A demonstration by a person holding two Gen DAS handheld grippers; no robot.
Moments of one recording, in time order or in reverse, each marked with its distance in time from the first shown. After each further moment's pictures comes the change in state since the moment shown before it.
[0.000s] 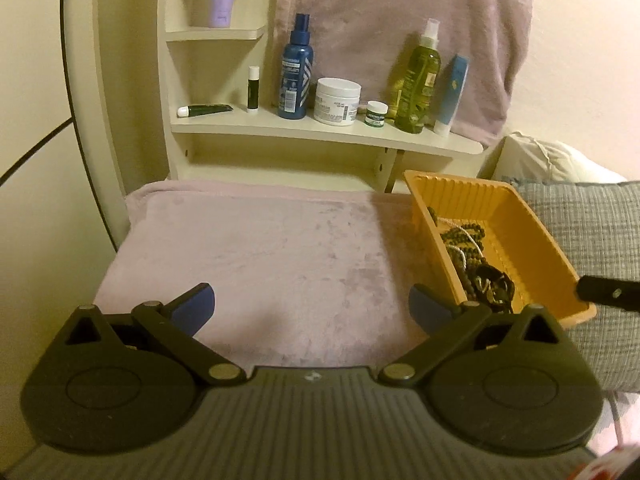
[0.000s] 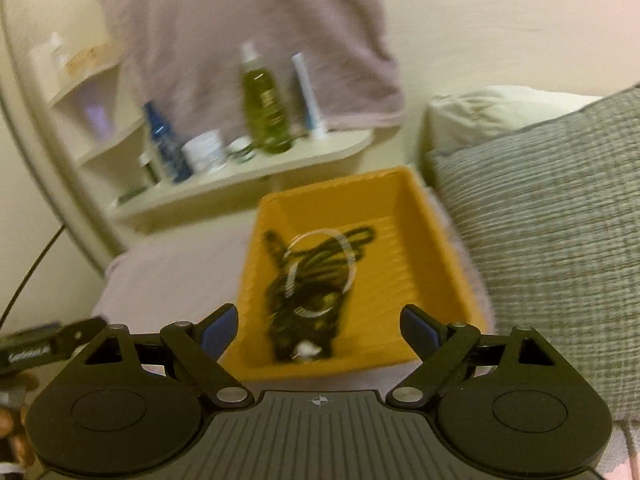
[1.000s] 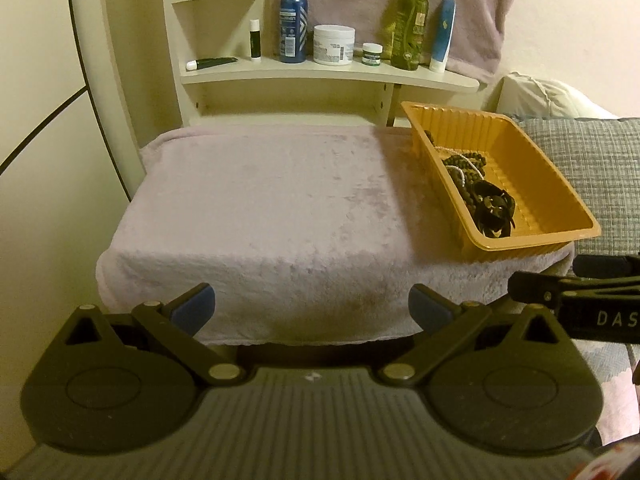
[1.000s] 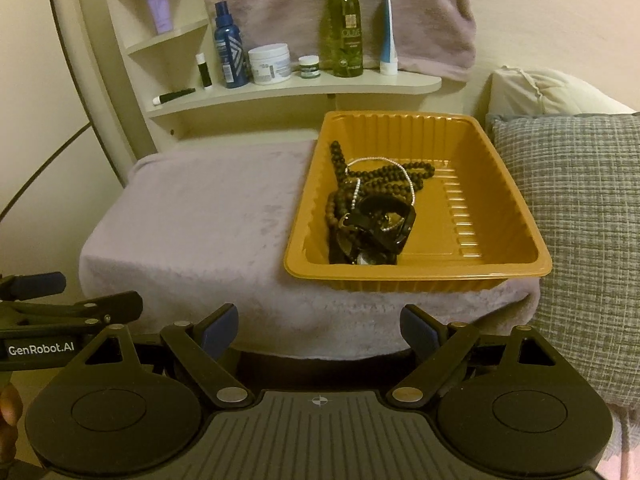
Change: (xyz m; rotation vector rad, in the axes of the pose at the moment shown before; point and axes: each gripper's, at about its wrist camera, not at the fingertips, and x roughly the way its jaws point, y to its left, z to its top) left arm -0.025 -0.009 -0.046 0.051 0.108 0.056; right arm 0.018 0.053 -0.054 -0.174 0.127 -0.010
